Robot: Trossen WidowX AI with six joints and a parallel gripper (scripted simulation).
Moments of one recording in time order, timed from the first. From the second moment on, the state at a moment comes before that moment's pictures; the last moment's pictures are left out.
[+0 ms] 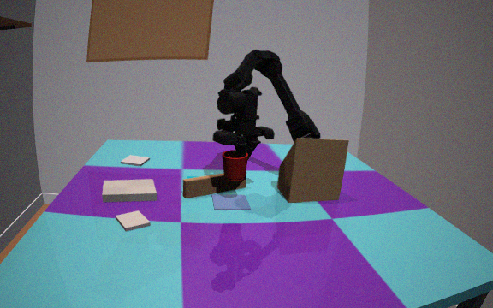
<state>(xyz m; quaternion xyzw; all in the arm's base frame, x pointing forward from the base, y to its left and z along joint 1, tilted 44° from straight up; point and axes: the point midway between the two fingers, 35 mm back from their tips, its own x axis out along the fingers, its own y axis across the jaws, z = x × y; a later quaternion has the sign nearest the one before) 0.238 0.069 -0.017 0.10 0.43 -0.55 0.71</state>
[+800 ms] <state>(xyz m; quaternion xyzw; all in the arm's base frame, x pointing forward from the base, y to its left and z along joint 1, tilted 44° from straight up) 0.239 0.068 -0.015 0.10 0.43 -0.55 0.71</state>
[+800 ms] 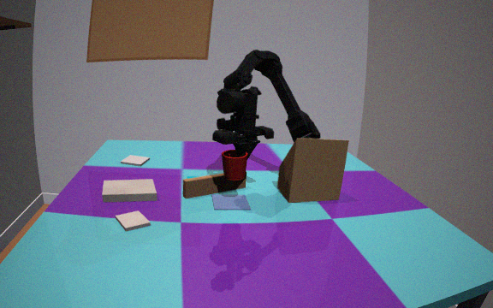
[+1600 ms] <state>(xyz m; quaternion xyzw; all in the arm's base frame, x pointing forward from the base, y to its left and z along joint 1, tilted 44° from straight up) 0.262 0.030 0.021 0.10 0.43 -0.55 0.71</state>
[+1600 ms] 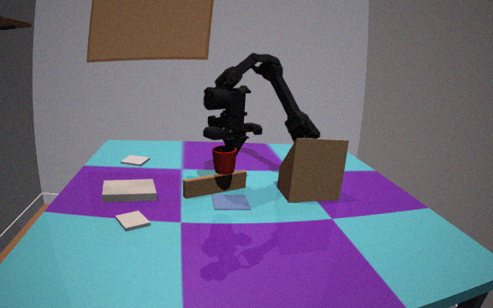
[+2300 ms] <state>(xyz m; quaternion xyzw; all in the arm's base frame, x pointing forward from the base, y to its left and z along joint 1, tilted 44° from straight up) 0.287 -0.007 0.058 0.10 0.43 -0.55 0.71</state>
